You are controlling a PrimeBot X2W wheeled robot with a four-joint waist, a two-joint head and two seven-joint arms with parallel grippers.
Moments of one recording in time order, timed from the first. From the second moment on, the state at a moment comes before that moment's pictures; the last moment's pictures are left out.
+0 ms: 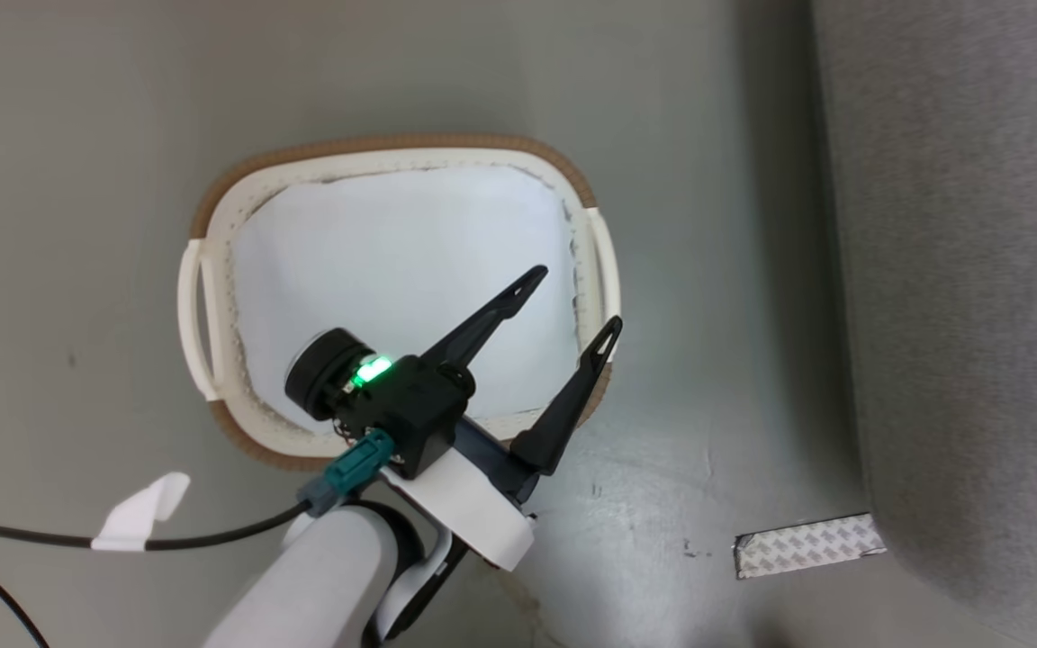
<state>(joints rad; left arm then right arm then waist) -0.52 0.21 -0.58 -0.05 -0.26 -0.06 -0.05 -1.12 -0.36 -0.89 0.48 -0.22 0.13 -0.05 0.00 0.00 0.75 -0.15</state>
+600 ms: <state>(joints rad) -0.48 0.20 -0.53 0.06 -0.30 -0.01 -0.13 -1.05 -0.21 -0.82 0.55 -0.40 0.13 -0.14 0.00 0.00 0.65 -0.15</state>
